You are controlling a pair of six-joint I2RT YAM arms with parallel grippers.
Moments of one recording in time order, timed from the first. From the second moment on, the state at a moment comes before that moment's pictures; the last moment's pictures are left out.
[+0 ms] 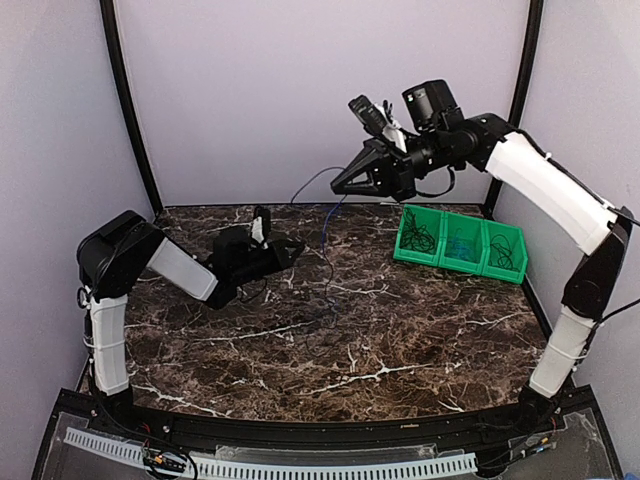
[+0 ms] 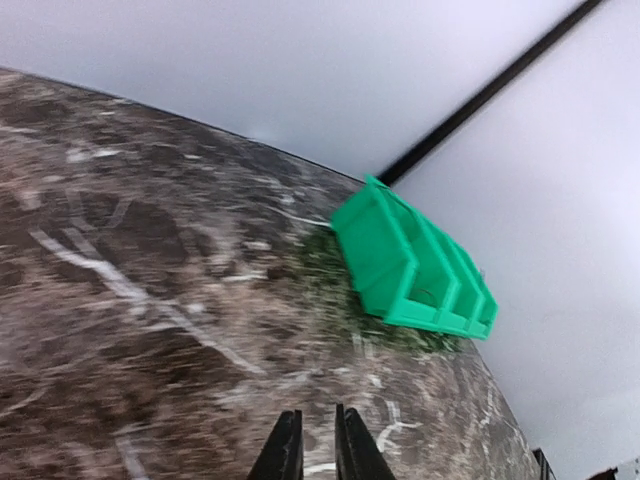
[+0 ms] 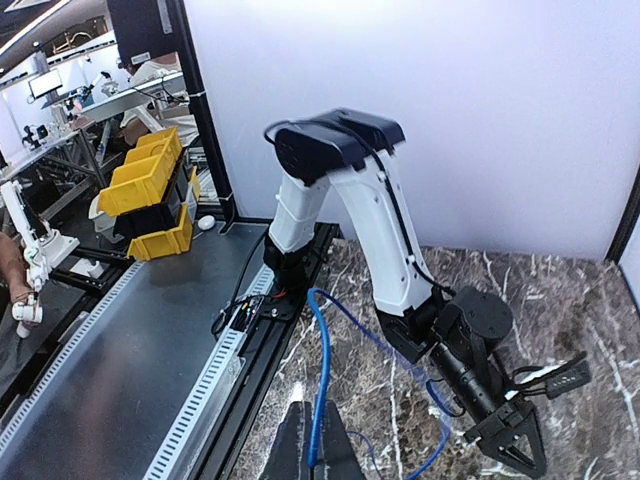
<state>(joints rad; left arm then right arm) -0.59 2.06 0.97 0.96 0.25 -0.71 0.67 1.76 1.93 -0.80 -1.20 -0.45</state>
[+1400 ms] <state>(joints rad) -0.92 2.04 1.08 1.20 0.41 -0.45 0.37 1.60 1.95 -0.67 -1.10 -0.27</state>
